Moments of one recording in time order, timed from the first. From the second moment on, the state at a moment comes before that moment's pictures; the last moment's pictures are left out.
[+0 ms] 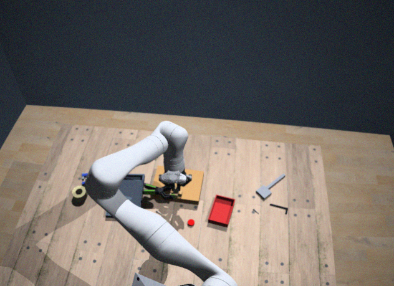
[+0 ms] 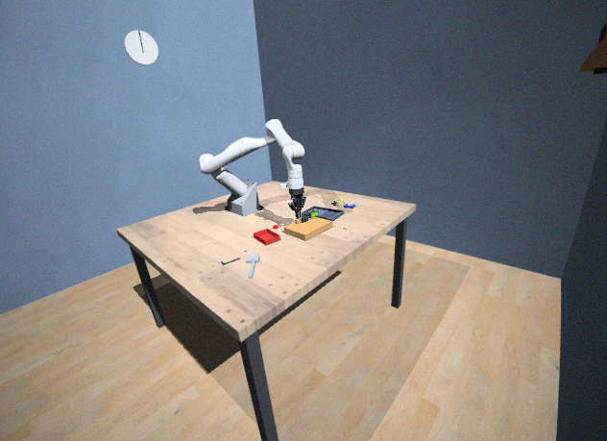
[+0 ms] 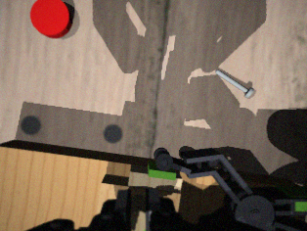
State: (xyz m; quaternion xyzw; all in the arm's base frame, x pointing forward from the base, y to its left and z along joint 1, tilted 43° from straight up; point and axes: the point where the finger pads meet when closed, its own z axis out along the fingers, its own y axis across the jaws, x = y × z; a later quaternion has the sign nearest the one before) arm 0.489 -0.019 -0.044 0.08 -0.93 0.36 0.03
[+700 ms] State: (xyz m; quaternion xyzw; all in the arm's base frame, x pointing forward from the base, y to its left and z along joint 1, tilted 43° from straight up) arm 0.489 -0.019 -0.044 0.04 -0.93 0.36 0.01
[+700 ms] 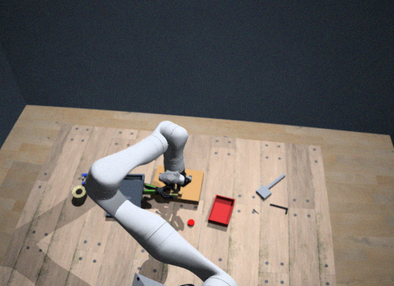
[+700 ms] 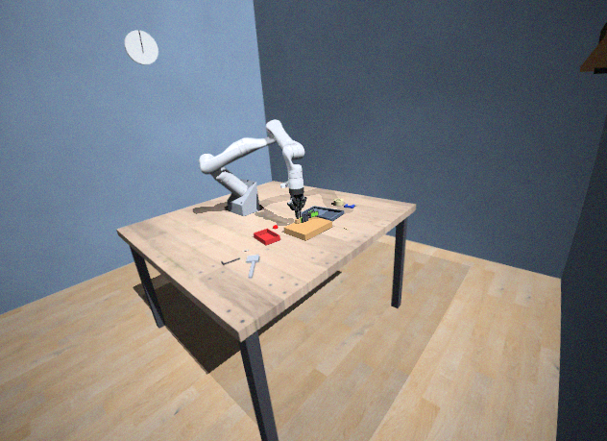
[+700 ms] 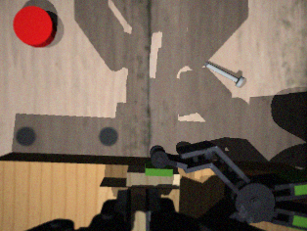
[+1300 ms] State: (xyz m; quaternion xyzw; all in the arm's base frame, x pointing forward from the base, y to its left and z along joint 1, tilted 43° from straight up) arm 0.489 -0.019 -0.044 -0.01 -0.93 0.36 -0.01
